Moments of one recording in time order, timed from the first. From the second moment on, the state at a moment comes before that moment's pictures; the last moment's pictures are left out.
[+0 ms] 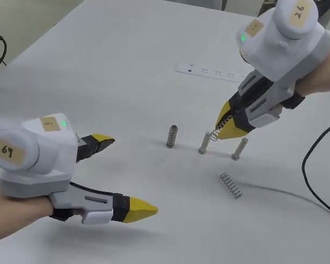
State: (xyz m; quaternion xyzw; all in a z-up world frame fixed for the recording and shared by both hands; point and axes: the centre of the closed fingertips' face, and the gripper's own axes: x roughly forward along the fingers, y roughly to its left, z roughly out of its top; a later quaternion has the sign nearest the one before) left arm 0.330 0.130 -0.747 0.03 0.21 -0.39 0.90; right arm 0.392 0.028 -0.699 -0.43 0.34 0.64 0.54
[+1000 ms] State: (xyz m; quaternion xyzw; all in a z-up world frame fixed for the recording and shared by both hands) left arm 0.327 0.125 -0.751 0.04 0.21 -0.40 0.89; right arm 0.437 0.024 -0.731 -0.49 0.36 0.62 0.50
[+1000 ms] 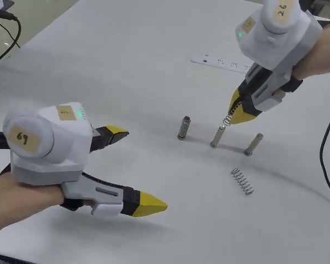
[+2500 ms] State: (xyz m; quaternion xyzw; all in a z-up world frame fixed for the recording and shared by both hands) left arm 0.329 0.128 -0.753 0.03 0.21 -0.40 0.89; right arm 0.437 0.027 -0.756 -0.50 0.38 0.62 0.47
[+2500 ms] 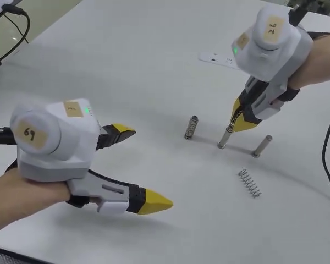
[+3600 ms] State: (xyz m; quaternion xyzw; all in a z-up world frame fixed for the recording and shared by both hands) left arm 0.330 0.131 -0.753 0.03 0.21 -0.40 0.89; right arm 0.433 0.030 -0.786 -0.52 0.39 0.61 0.45
